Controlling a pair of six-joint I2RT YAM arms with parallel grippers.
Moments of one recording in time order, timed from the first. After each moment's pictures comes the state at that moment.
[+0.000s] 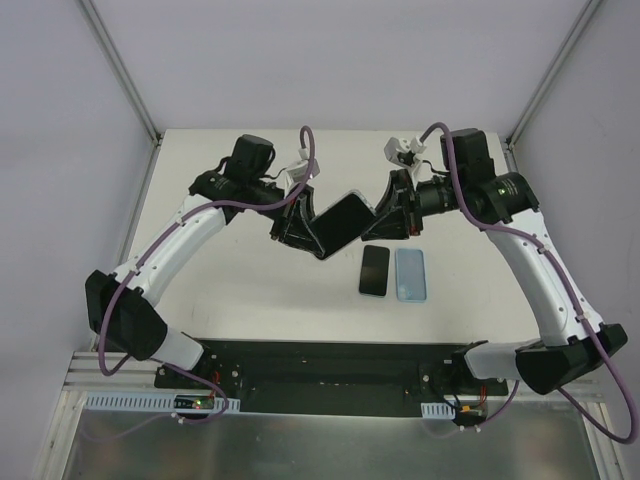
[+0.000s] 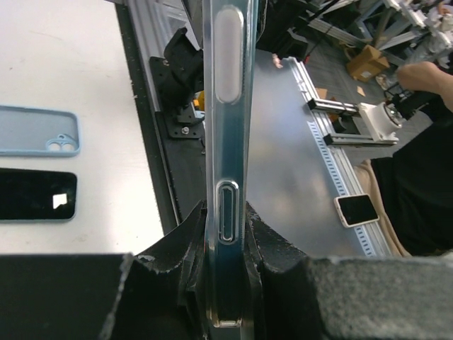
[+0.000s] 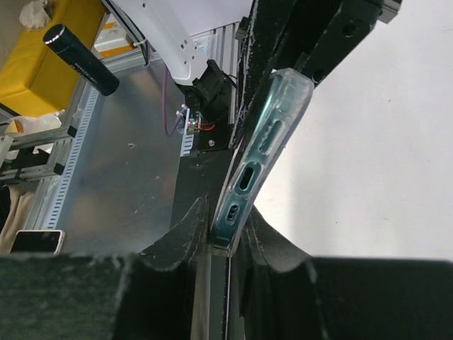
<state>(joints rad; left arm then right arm) -0.48 1.45 1.40 -0.67 1.39 0.19 0.44 1.31 1.56 -0.95 -1.22 -0.32</state>
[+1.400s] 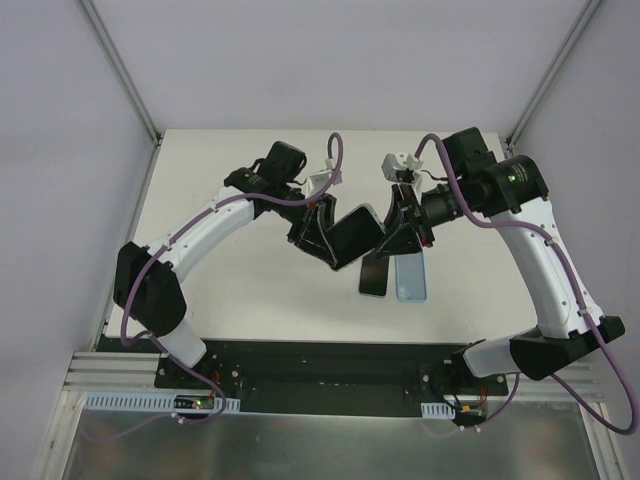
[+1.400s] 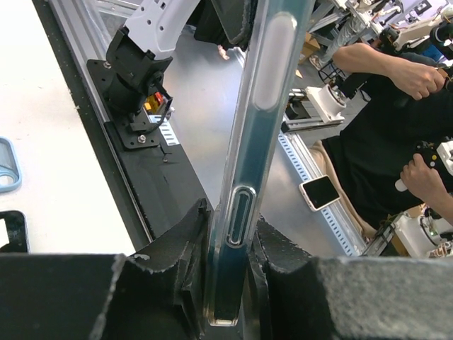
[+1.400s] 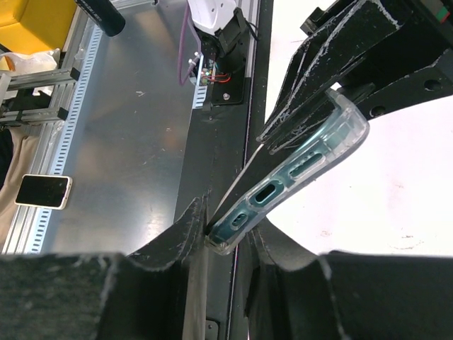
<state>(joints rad) -0.59 1.62 1.46 -0.70 1.52 0.25 0.48 1.40 1.81 -1.48 -1.15 -0.72</state>
